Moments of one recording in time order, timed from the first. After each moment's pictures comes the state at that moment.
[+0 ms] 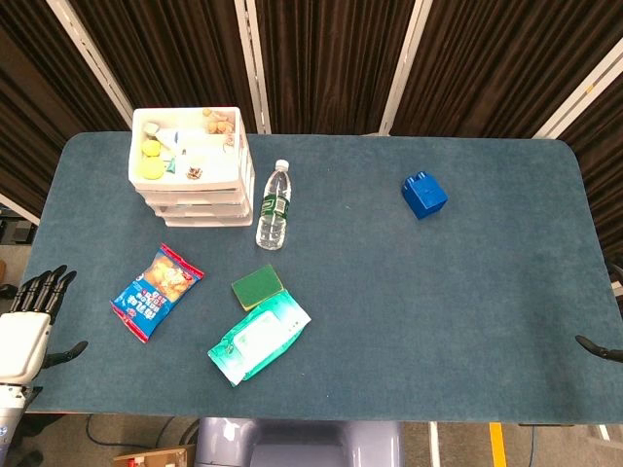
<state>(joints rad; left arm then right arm) -0.10 -1.13 -0.02 -1.67 1.53 1.47 0.09 0.11 -1.00 0.04 -1.23 -1.59 1.52 0.64</state>
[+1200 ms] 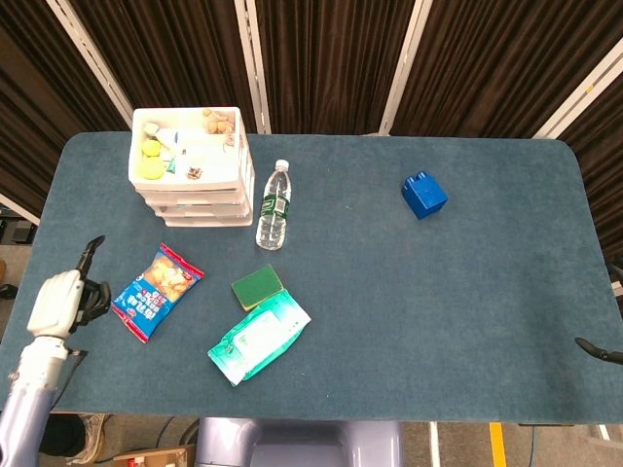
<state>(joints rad) -0.29 -1.17 -0.23 -1.90 1.08 1.21 0.03 0.11 -0.99 0.03 -1.23 -1.59 1.52 0.69</state>
